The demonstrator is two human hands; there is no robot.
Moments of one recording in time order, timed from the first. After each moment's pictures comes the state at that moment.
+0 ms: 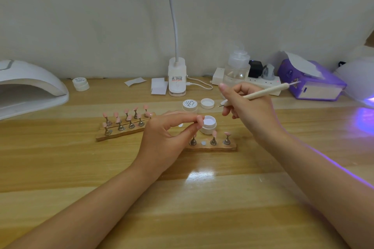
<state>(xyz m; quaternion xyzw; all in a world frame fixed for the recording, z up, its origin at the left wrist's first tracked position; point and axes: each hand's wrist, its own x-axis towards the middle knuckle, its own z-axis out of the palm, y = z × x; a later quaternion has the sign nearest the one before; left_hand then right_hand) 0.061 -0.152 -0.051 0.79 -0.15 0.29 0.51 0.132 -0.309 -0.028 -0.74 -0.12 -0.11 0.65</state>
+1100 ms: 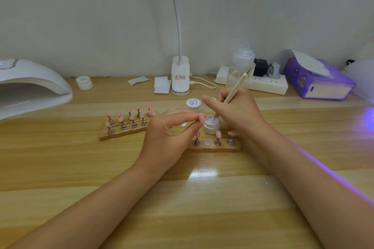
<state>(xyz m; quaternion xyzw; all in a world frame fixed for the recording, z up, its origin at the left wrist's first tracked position) 0.063 -0.152 -0.052 0.80 -0.14 0.29 0.51 0.147 -0.290 -0.039 -0.85 -0.15 -0.10 0.50</state>
